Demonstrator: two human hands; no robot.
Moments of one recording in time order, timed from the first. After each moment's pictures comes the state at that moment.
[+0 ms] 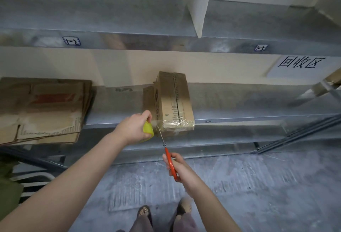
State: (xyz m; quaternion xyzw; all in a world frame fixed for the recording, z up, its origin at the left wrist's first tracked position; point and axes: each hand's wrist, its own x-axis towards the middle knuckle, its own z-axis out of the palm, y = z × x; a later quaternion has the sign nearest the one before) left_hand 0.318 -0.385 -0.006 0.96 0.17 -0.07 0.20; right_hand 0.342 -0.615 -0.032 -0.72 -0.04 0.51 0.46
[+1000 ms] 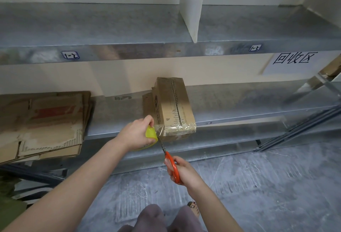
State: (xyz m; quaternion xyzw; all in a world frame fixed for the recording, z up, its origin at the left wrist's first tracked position) left_hand 0.322 -0.376 -0.004 0.97 0.13 -0.07 0.21; right_hand 0.341 -0.603 -0.042 -0.68 -0.02 0.50 0.53
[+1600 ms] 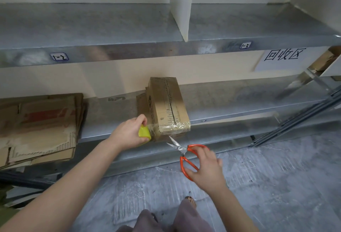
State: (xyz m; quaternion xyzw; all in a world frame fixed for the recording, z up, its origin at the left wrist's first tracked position) left_hand 0.322 -0.366 -0.007 0.97 0.12 -0.06 0.19; right_hand 0.369 -0.664 -0.046 -0.94 -0.26 0.11 0.19
